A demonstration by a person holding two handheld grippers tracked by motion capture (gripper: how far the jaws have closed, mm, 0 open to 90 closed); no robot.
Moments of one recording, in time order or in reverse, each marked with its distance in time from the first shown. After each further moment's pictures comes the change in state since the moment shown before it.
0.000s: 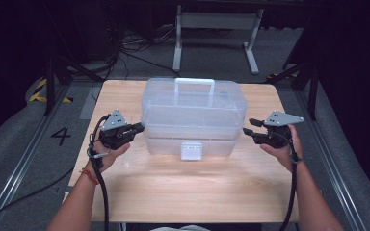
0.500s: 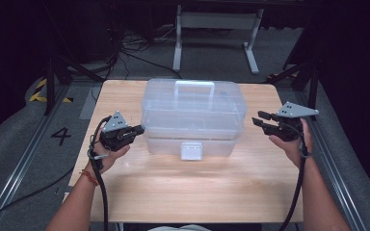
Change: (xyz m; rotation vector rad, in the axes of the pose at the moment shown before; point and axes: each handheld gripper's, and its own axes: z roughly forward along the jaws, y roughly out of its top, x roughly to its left) left arm -0.002 -0.006 0.002 0.023 -0.003 0.002; right arm -0.019 0.014 -0.021 -0.018 -0.049 0.058
